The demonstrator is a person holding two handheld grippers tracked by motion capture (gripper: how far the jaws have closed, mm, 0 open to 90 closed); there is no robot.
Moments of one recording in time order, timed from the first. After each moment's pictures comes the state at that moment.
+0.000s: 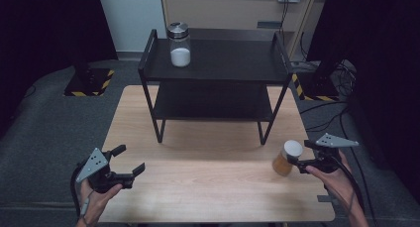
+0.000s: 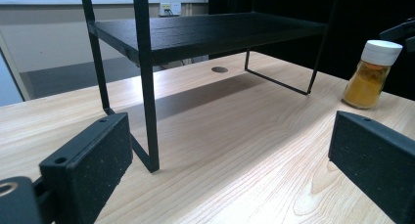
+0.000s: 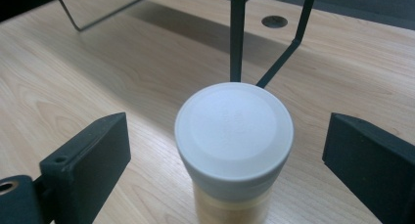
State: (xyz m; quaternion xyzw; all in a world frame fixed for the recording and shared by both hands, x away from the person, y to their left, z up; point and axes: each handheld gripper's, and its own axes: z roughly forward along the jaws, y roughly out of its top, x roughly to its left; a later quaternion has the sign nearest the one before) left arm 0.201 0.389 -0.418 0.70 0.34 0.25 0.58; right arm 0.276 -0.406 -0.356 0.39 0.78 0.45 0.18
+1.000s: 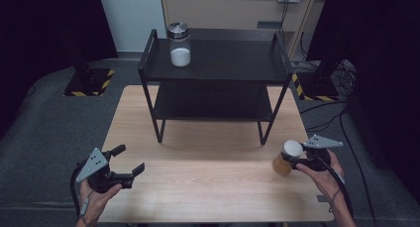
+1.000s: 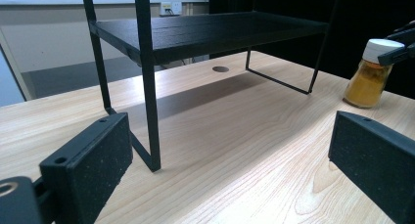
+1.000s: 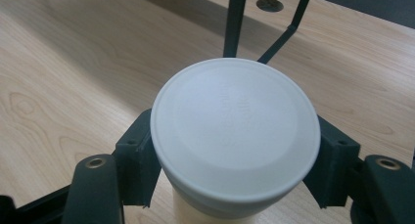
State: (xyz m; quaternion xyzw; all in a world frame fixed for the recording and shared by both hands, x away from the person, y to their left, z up) left arm 0.200 0.390 -0.418 0.70 0.34 0.25 0.58; right arm 0.284 -0.383 -0.368 0.38 0.80 0.41 0.21
